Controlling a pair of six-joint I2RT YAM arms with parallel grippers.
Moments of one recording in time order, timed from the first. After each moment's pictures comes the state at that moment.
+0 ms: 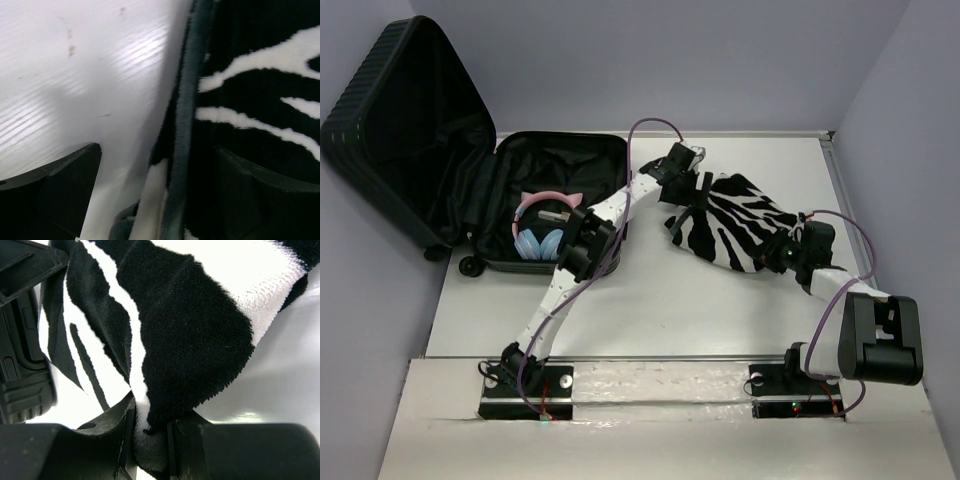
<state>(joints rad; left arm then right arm) -0.67 2.56 2.30 -0.60 0.12 -0.33 -0.12 1.31 0.46 0.16 -0.49 0.63</state>
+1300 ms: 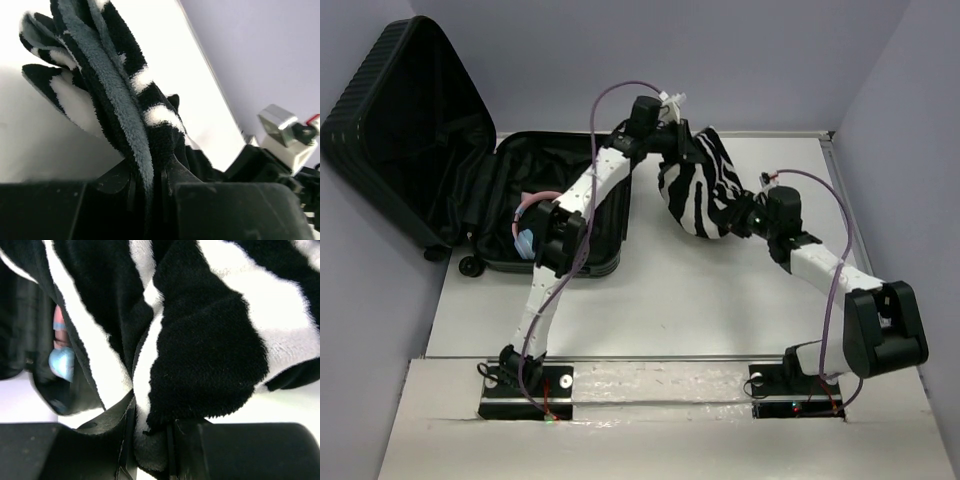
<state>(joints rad) -0.54 2.42 2.33 -0.38 0.64 -0.56 0.18 1.33 0.67 0.22 -0.42 0.76</state>
